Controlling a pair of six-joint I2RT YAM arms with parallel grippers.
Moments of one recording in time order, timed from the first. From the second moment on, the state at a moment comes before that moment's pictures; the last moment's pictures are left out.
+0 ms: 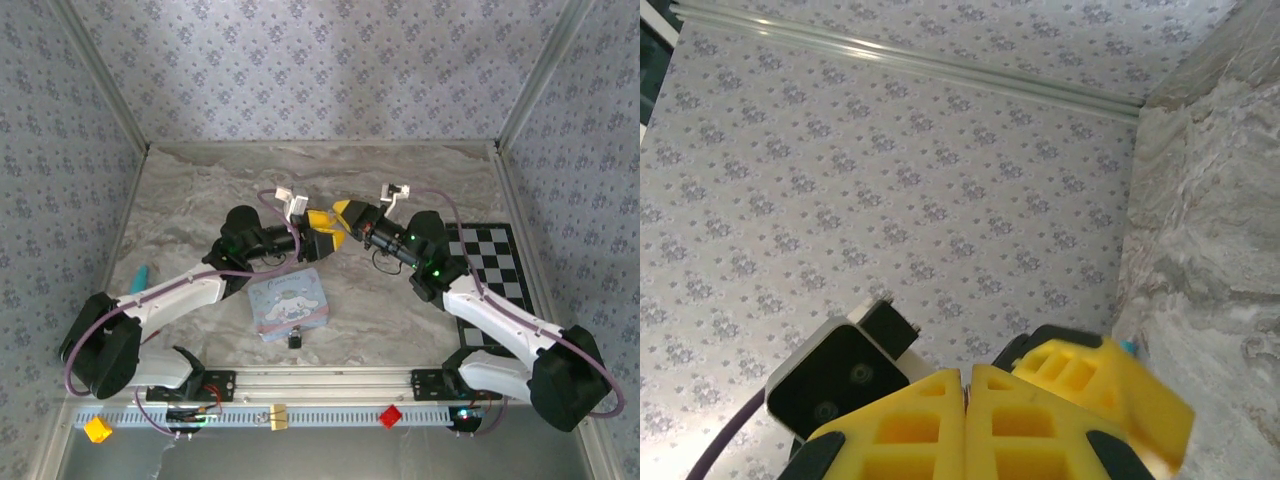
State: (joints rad) left arm -0.70 1.32 0.76 0.62 0.66 -0.59; right arm 0.61 1.12 0.69 0.53 -0.34 1.38
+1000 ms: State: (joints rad) left arm -0.69 1.31 0.77 0.55 0.64 -0.57; right arm 0.60 1.06 0.66 0.46 -0.31 1.35
